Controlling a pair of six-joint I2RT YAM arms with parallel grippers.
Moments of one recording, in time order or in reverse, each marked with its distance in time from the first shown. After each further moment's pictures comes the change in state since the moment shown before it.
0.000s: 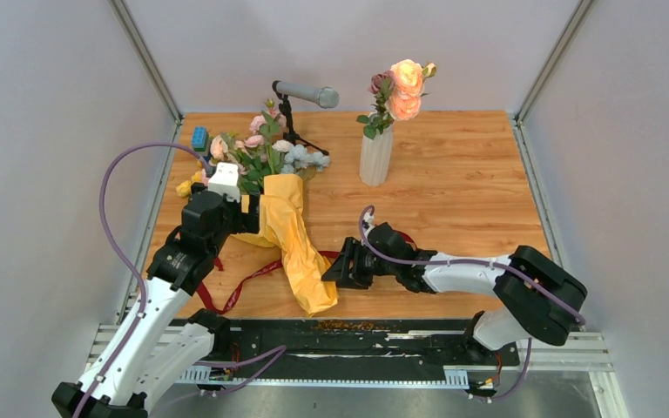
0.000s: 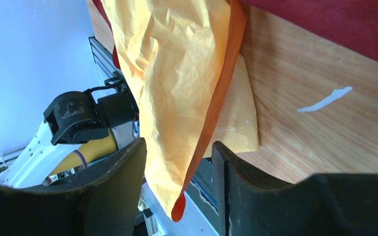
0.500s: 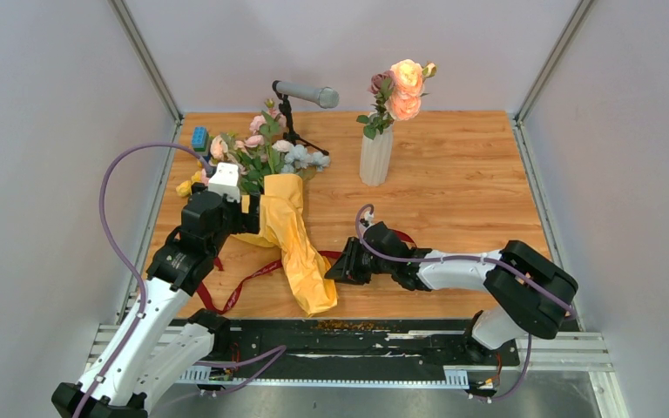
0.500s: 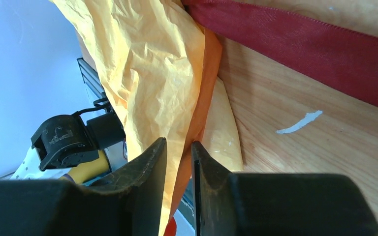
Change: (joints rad) left arm 0.000 -0.003 0.000 0.000 0.010 0.000; right arm 0.001 0.064 0.033 -0.003 0.076 0.001
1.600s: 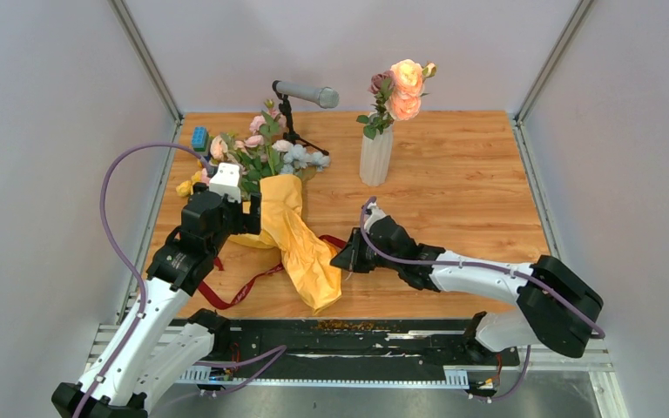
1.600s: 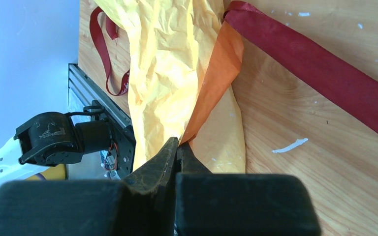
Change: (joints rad) left arm 0.000 0.000 0.000 0.000 0.024 -0.001; right arm 0.009 -0.146 0.036 -0.088 0.132 -0.230
